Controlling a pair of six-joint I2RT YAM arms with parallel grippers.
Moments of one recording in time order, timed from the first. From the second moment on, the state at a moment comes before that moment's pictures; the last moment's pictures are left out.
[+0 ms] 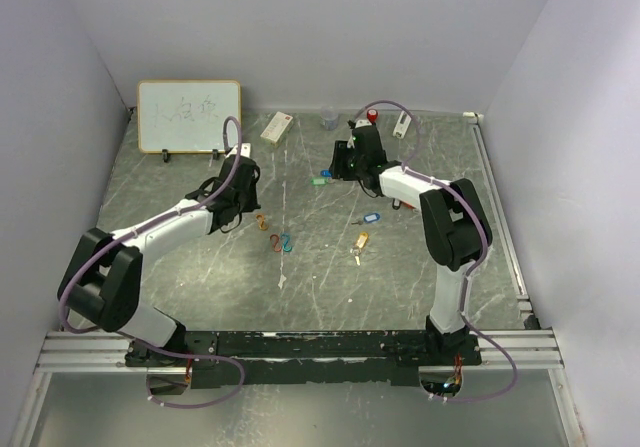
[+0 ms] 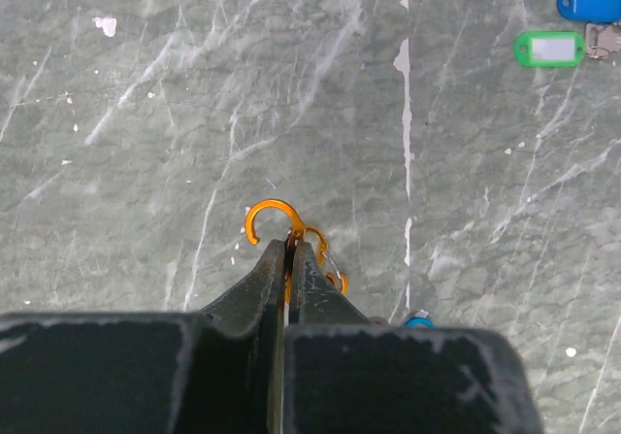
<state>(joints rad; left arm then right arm) -0.51 1.50 0.92 -0.15 -0.31 -0.42 0.40 1.96 1.28 0.06 -0.06 0.32</state>
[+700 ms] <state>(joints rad) -0.51 1.48 0.89 -0.12 -0.25 -0.44 0.40 1.95 1.17 0.03 -0.04 0.33</state>
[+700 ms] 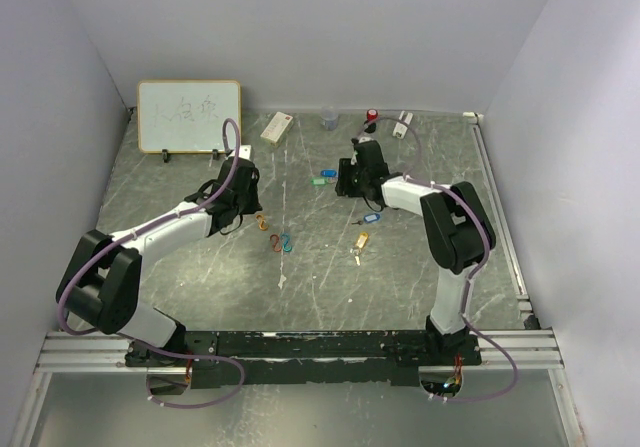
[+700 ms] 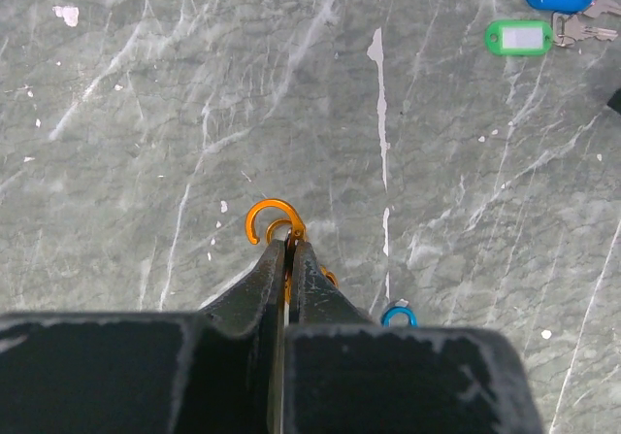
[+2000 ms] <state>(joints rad) -0.57 1.49 0.88 -0.04 -0.10 -0.47 0.39 1.28 0.44 0.18 -0.06 0.50</state>
